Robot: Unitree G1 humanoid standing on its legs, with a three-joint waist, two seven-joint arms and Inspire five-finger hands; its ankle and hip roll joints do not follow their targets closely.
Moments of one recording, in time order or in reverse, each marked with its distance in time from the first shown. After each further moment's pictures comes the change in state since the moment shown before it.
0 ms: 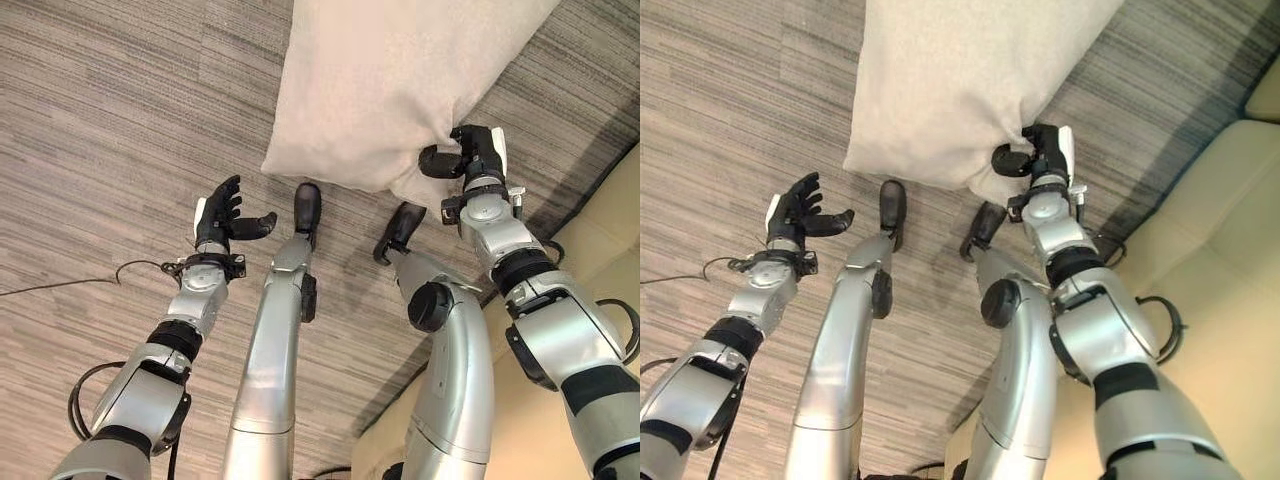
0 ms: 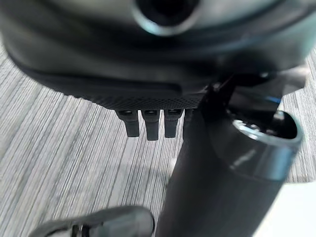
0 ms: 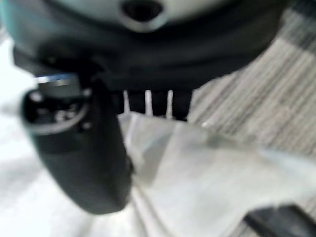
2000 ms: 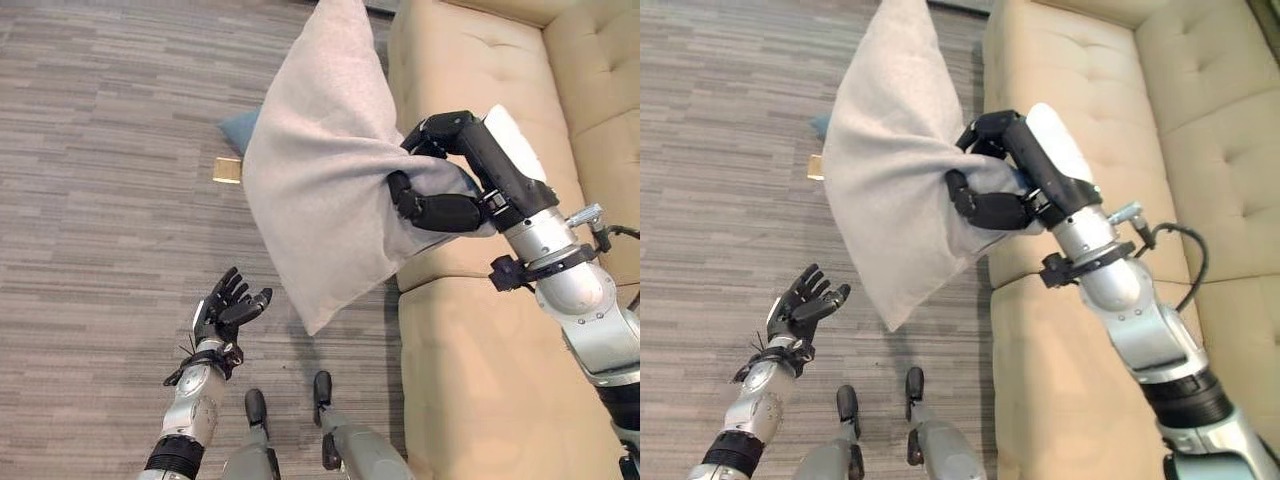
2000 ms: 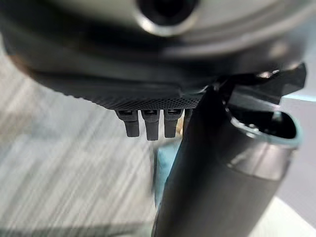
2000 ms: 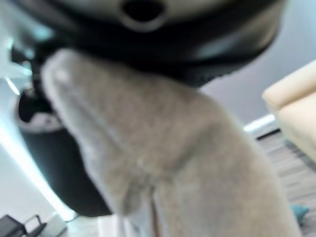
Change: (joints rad) left arm 0.621 -0.160 0.307 -0.425 -0.180 0.052 -0.180; right arm 0.774 -0.364 -0.377 -1.379 -0.430 -0.081 0.347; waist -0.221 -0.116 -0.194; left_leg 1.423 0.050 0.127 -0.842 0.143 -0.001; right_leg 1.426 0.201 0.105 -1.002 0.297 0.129
